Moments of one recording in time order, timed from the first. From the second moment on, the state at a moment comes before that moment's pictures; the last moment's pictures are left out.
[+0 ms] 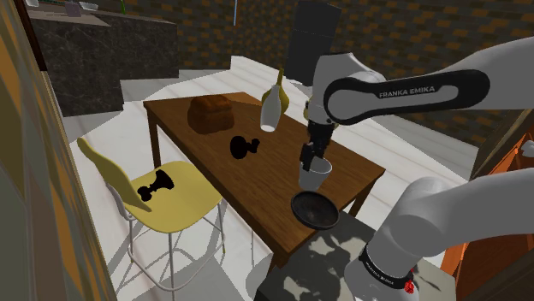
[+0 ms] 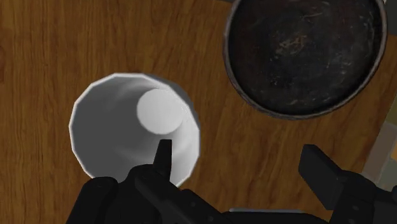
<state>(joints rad) -0.11 -0.71 0.04 -2.71 -0.10 1.93 -0.03</state>
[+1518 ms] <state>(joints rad) -0.18 -0.56 0.02 -2.83 -0.20 2.22 0.00</state>
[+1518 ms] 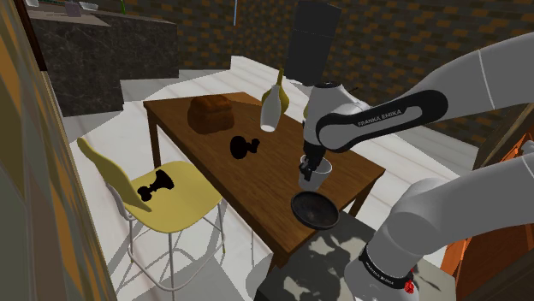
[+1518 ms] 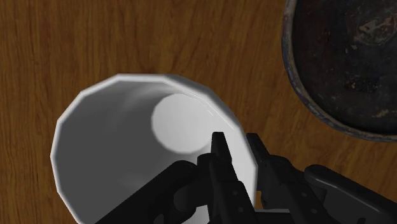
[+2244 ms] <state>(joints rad) -0.18 -0.61 0.02 -2.79 -0.18 2.14 -0.02</state>
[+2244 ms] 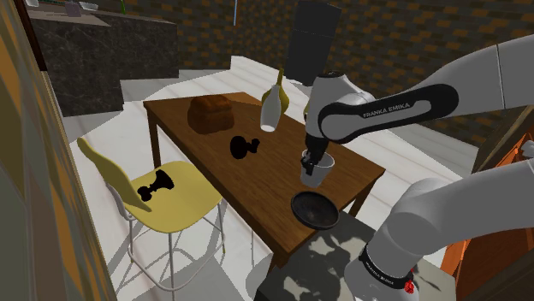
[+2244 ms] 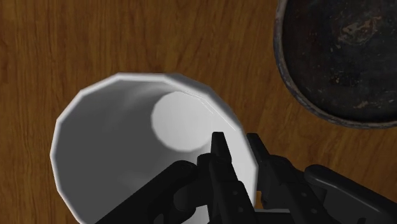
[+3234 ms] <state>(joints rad) -0.17 -0.70 0.02 -2.64 -0.16 1.90 -0.06</state>
